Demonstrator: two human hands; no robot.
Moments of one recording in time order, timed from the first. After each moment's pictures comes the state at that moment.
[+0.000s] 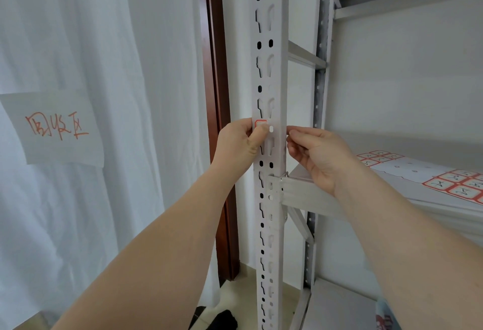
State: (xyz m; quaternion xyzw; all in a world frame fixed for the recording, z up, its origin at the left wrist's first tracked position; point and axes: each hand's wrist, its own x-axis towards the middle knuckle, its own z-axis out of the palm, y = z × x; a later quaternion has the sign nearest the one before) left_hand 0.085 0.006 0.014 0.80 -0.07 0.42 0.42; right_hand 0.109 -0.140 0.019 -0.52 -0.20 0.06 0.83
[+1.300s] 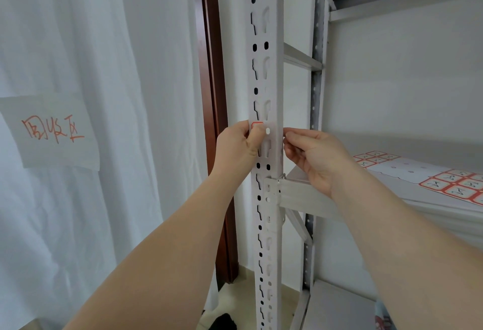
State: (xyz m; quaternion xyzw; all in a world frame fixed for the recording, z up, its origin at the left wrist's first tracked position) left_hand 0.085 -0.004 0.012 0.78 -0.06 0.43 0.44; right_hand 0.108 -0.141 0.019 -0.52 -0.20 0.06 0.83
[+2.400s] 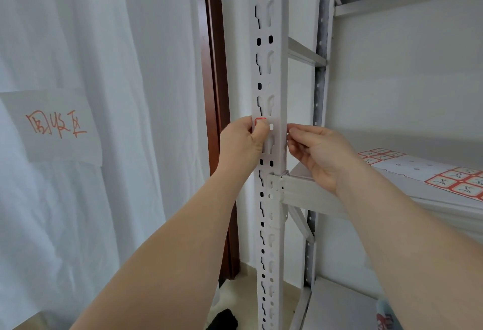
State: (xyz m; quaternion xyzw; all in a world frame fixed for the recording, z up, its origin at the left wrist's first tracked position) left_hand 0.086 -0.008 0.012 0.77 -0.04 0.45 0.45; right_hand 0.107 -0.141 0.019 -0.52 -0.20 0.06 0.83
